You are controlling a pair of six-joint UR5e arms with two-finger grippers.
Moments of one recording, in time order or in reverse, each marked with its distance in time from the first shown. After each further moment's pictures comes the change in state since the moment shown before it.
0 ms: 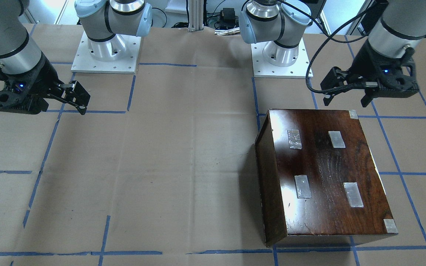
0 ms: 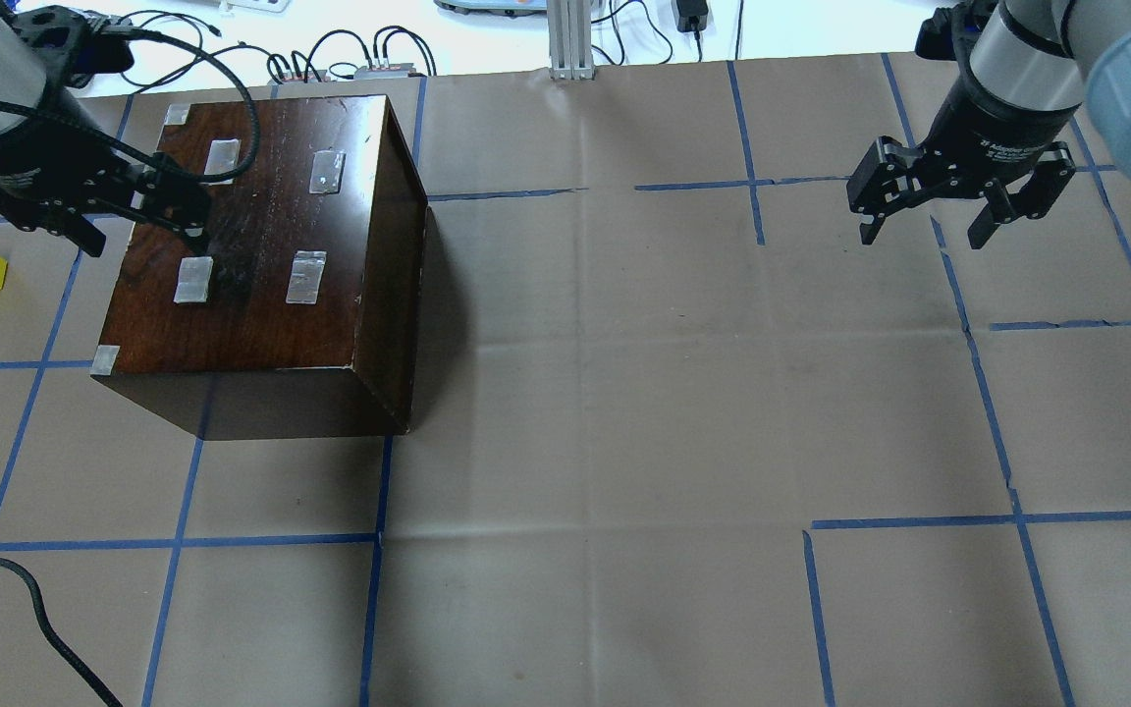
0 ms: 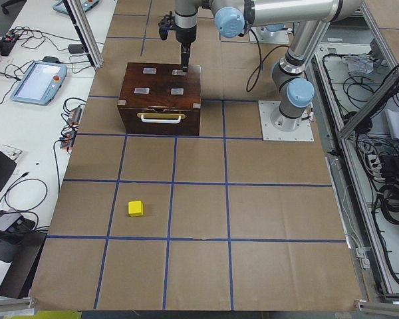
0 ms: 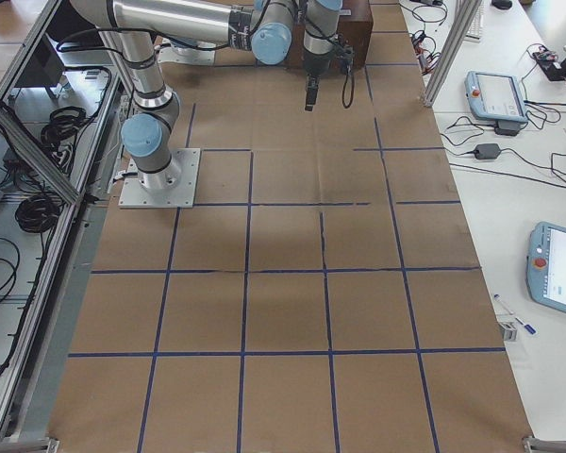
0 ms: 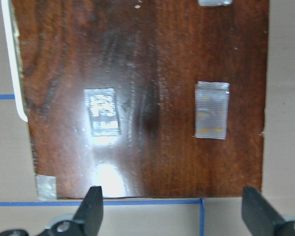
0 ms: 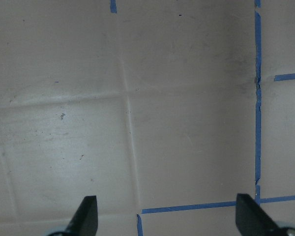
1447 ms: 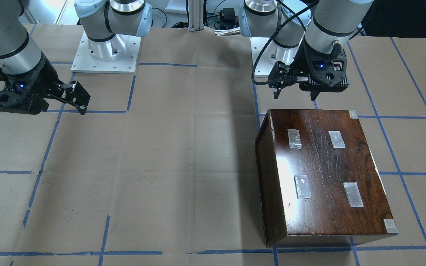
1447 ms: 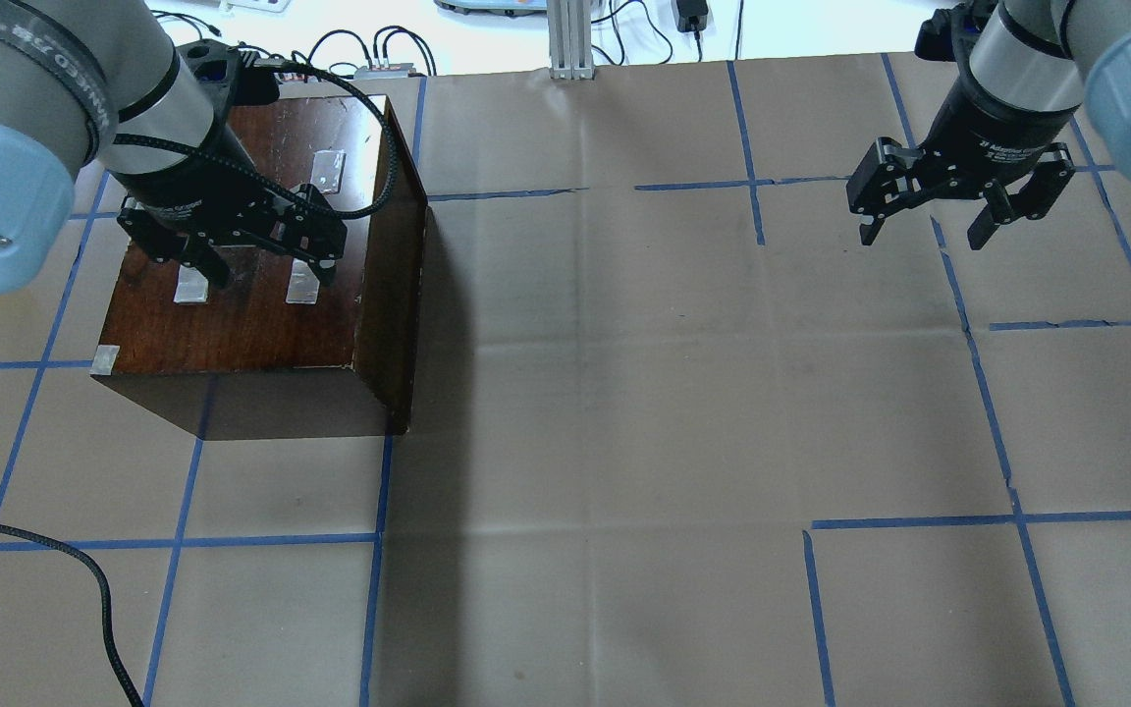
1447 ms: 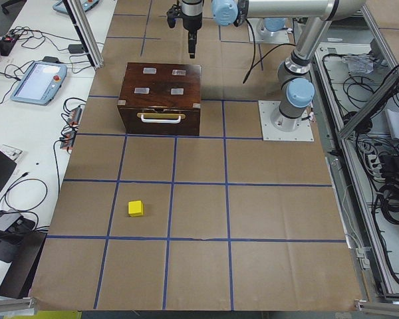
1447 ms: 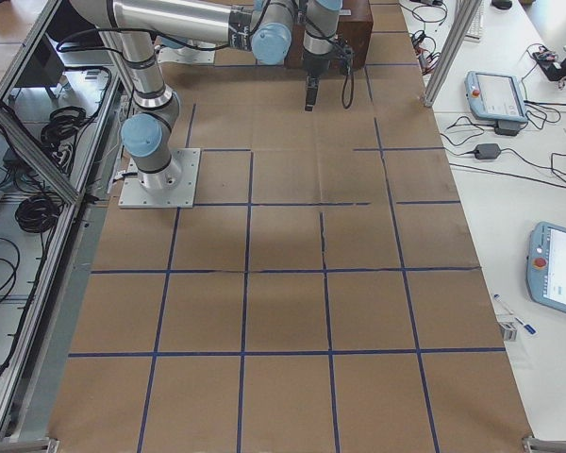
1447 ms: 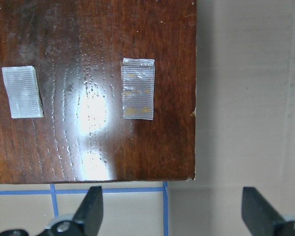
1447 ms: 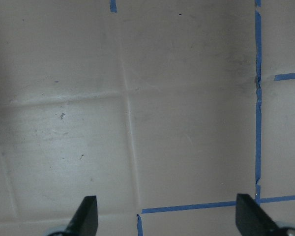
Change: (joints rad) left arm -0.258 0.006 -0.036 -0.011 -0.002 -0.258; right arm 0.000 0.000 0.001 0.000 0.000 0.000
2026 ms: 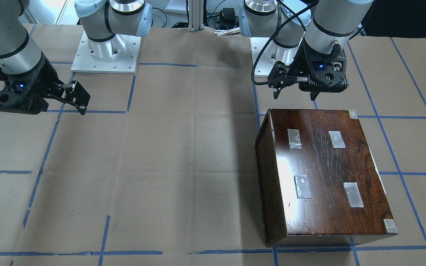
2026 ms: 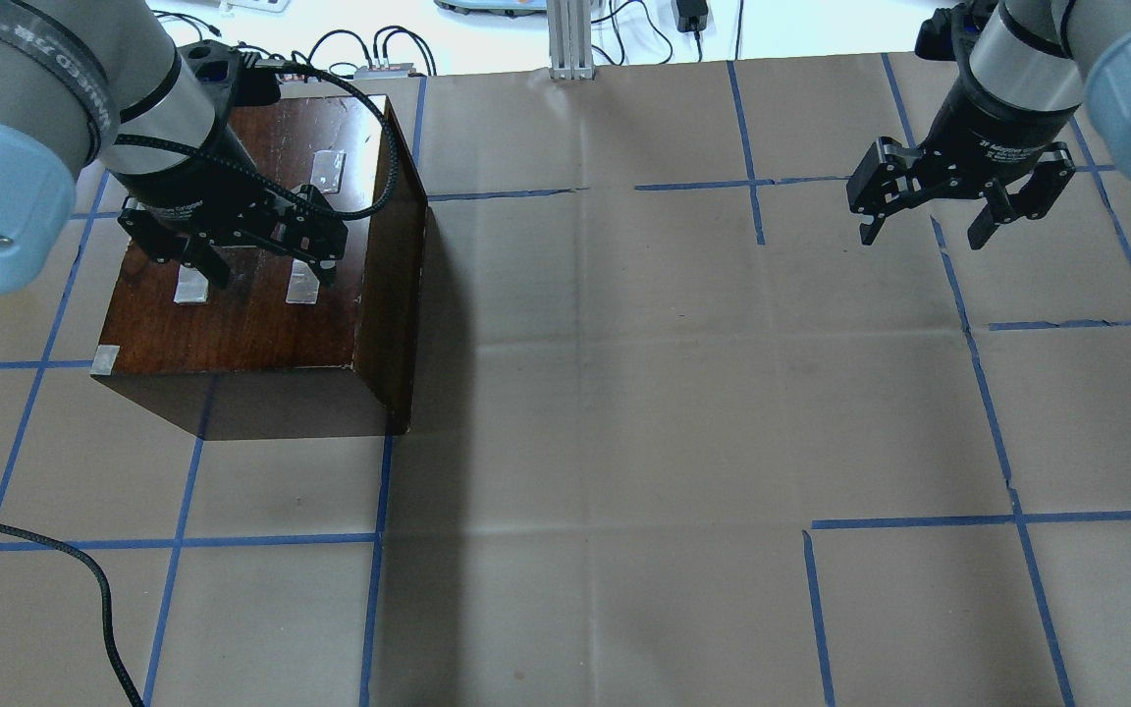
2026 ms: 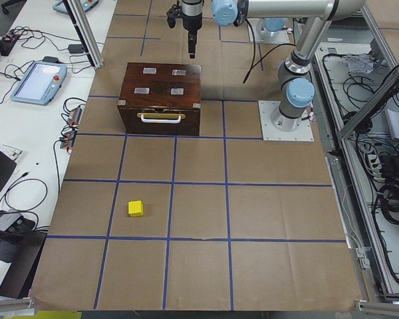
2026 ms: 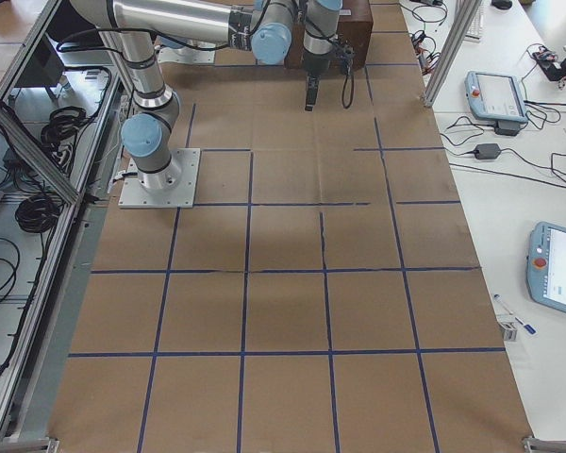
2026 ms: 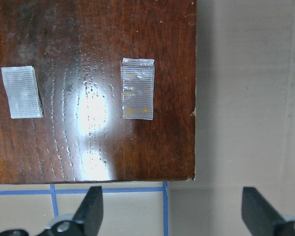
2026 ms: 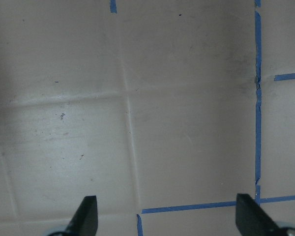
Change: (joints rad) left arm -0.001 0.000 0.000 -0.003 0.000 0.000; right arm 0.000 0.000 -0.001 0.000 0.000 0.000
